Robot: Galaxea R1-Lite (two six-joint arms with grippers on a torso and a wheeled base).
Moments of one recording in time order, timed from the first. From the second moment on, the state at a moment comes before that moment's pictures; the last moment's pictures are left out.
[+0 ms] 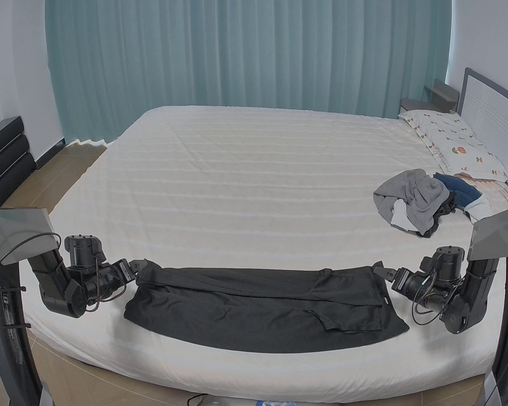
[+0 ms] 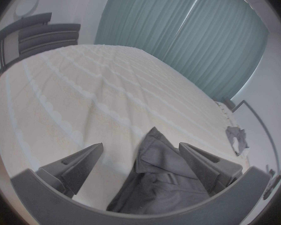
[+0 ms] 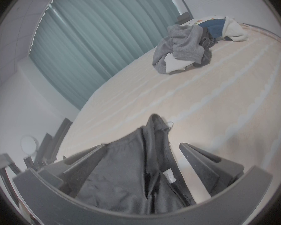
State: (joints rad) left arm 0.05 2.29 -0.64 -1.06 -0.18 -0.52; right arm 0.06 2.33 -0.44 -1.44 0.19 0.62
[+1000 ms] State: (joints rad) left arm -0.14 2.45 -0.75 -1.08 0.13 -0.34; right arm 0.06 2.34 -0.48 -1.43 0.23 0.72
